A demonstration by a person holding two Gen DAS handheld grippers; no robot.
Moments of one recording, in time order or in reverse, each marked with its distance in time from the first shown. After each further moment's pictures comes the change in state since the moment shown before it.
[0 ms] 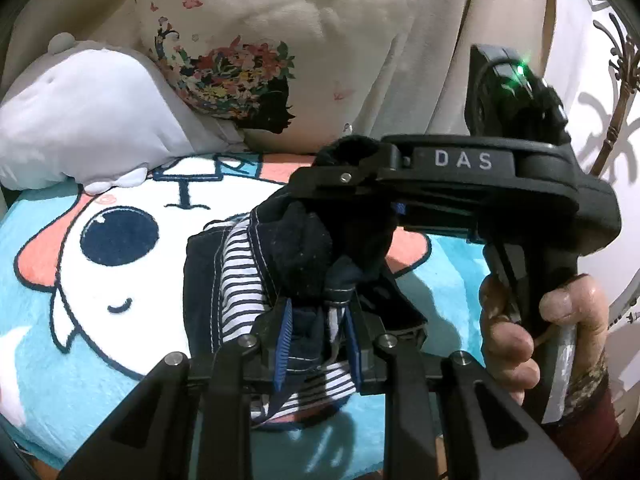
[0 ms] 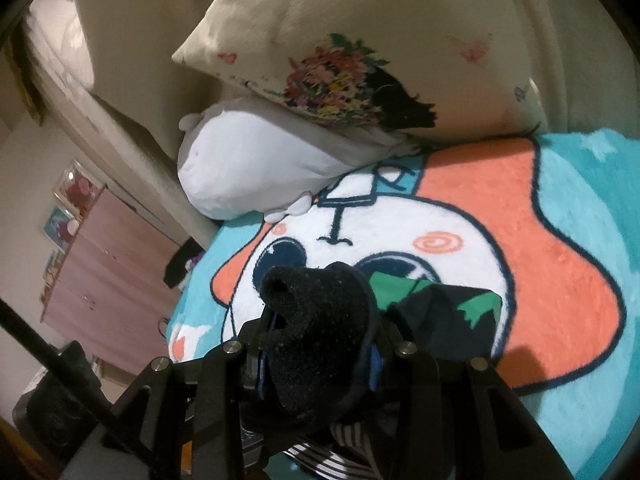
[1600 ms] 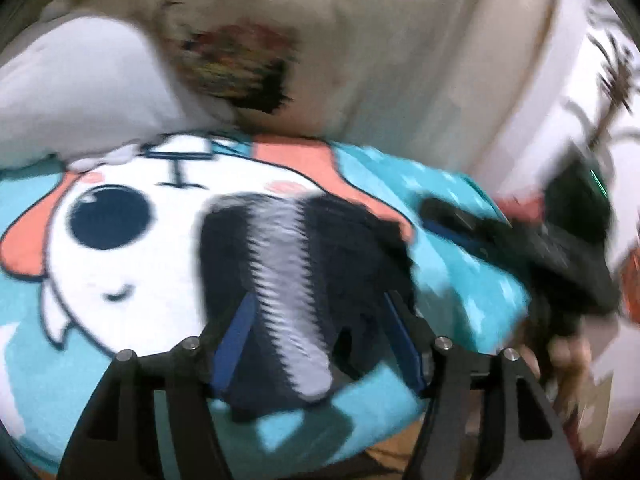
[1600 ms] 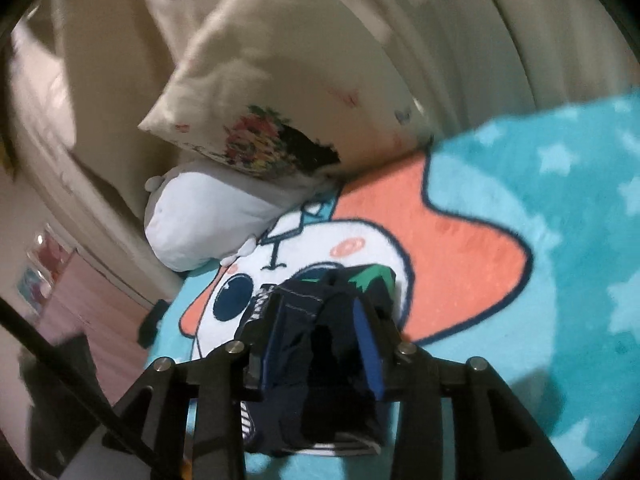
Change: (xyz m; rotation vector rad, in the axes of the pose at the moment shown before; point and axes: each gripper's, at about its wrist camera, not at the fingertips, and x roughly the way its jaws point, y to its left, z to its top) left arm -0.006 0.045 0.002 -0.067 0.064 -0.103; right arm -0.079 -0.011 -0.052 0.061 -0.250 -0.176
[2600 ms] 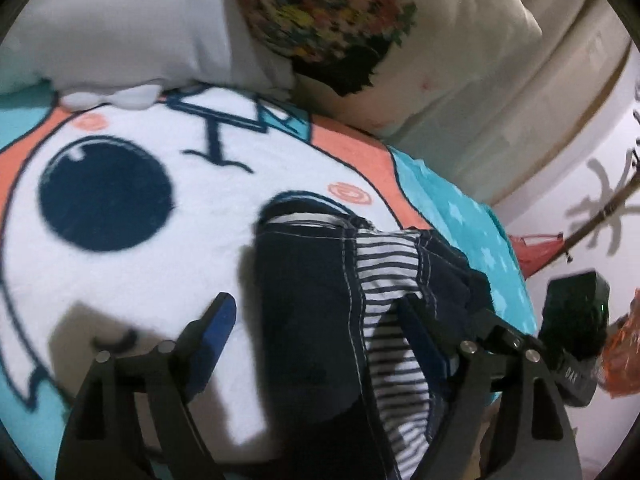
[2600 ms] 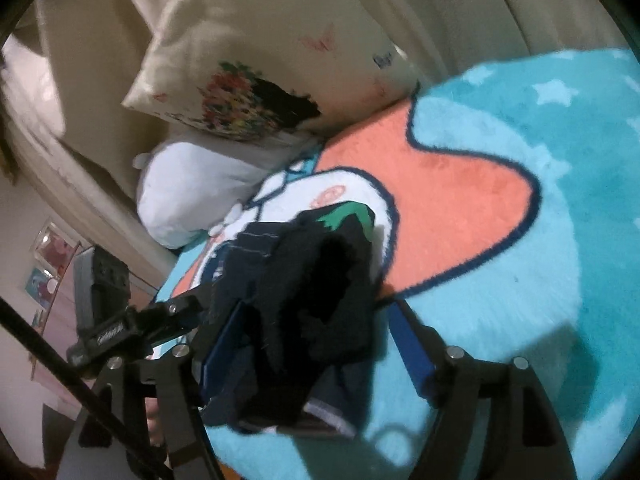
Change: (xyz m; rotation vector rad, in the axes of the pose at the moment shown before) left arm 0.067 0.066 0.018 -0.168 0.079 -0.079; right arm 0.043 -0.039 -0.025 0.103 0.125 0.032
